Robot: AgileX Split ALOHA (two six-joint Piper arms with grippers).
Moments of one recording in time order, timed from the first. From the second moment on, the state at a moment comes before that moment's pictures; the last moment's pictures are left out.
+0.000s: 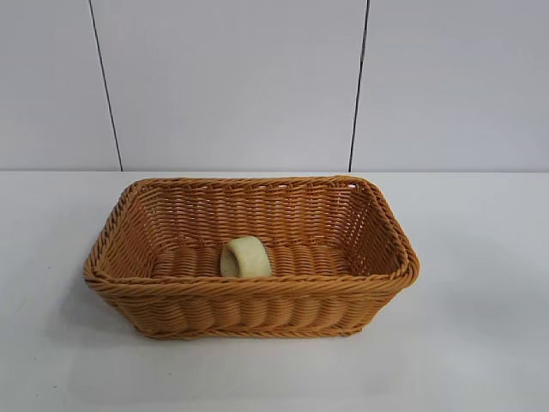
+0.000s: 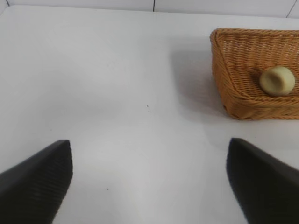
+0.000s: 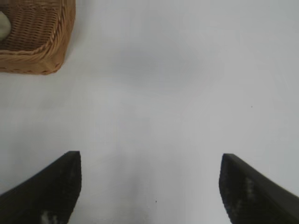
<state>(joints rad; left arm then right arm) -0.02 -0.01 -0.49 -0.05 1.07 -0.02 0.04 0.27 -0.50 0.01 1.02 0.02</state>
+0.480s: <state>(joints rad) -0.02 -0.01 -0.49 -0.05 1.07 -0.02 0.04 0.00 -0.50 0.01 1.02 0.01</state>
